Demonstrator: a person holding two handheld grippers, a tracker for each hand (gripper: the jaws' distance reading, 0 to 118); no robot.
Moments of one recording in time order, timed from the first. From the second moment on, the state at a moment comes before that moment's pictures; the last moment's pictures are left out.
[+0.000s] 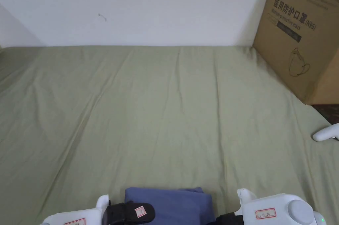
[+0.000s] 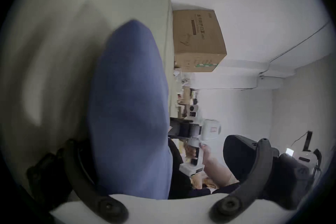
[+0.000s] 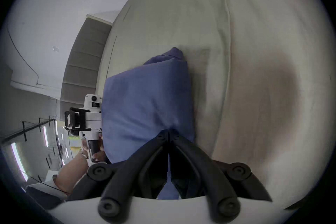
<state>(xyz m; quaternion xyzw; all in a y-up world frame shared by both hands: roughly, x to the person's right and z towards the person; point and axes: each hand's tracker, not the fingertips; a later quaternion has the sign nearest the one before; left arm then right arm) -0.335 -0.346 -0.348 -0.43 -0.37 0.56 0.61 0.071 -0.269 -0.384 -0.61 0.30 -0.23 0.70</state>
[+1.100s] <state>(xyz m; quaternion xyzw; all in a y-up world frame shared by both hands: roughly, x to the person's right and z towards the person) -0.550 -0.179 -0.356 -0.55 0.06 0.01 0.84 0.085 -0.166 -0.340 -0.50 0.29 -0.15 0.80</state>
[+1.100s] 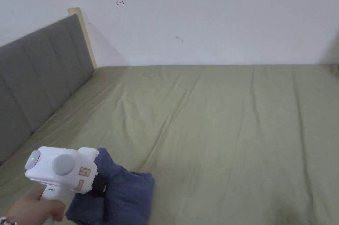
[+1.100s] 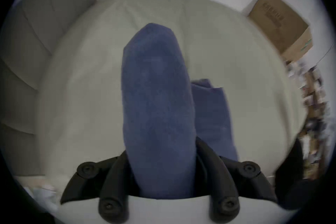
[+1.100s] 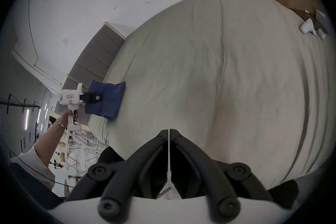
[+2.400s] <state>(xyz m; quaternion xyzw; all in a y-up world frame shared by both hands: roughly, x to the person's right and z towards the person) -0.271 0.004 -0.302 -0.13 0.01 -0.01 0.99 0.044 -0.007 -0.345 -0.22 0.26 -0.10 0.94</state>
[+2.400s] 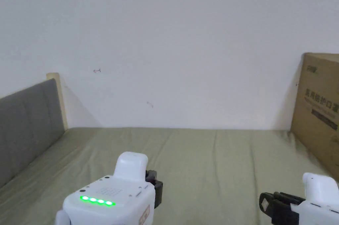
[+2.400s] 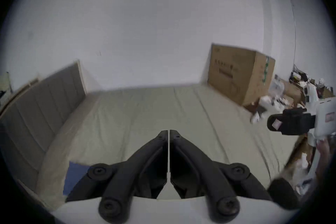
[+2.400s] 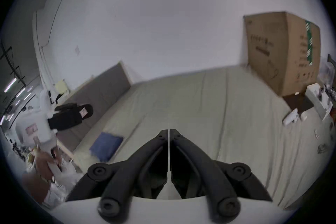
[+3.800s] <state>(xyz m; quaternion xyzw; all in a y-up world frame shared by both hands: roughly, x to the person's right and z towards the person) -0.222 0.023 -0.284 0.01 0.06 0.01 1.00 0.025 0.006 -0.337 0.00 0.13 0.00 0.99</state>
